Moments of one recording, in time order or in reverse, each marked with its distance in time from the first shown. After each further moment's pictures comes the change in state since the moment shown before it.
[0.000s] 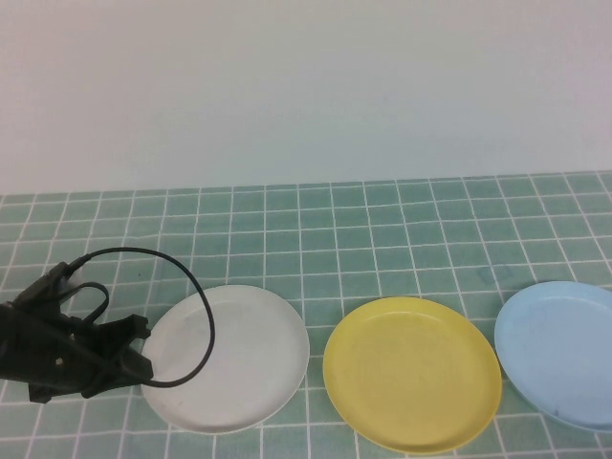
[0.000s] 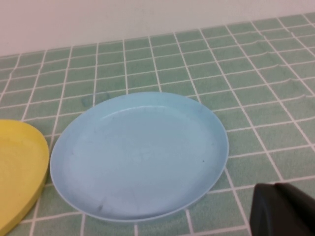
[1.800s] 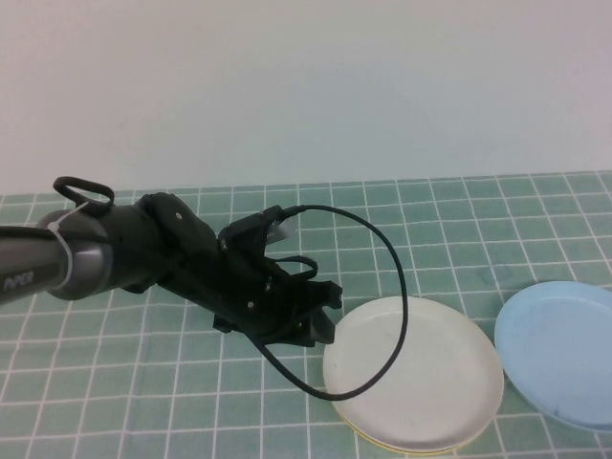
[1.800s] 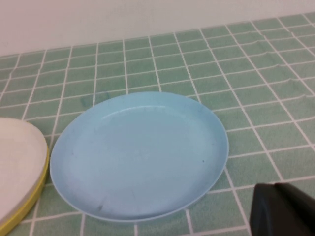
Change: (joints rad) right arm 0.000 0.000 0.000 0.000 0.000 0.000; left arm -0.517 0.125 -0.398 0.186 0.066 -0.320
